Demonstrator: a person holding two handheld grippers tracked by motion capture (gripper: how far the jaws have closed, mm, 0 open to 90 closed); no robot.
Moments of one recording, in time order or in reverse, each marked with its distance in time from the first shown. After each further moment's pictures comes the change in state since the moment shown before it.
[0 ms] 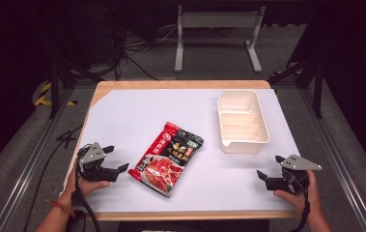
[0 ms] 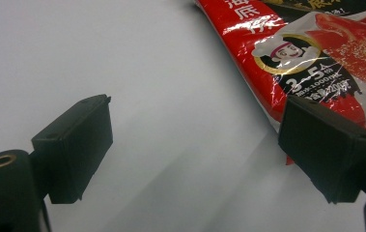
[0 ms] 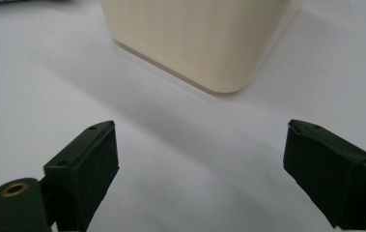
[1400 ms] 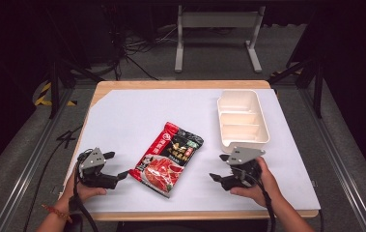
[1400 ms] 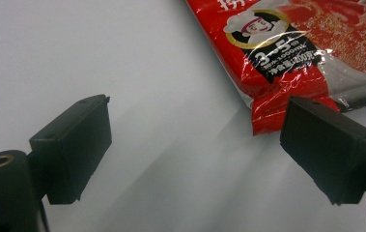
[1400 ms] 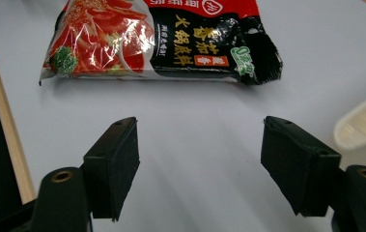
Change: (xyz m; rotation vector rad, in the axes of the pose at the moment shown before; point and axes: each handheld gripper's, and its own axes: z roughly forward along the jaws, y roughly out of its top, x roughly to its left) left arm -0.011 -0.006 -0.006 0.044 -0.037 0.026; right arm 0.110 0.104 0.037 0.060 0.338 -0.262
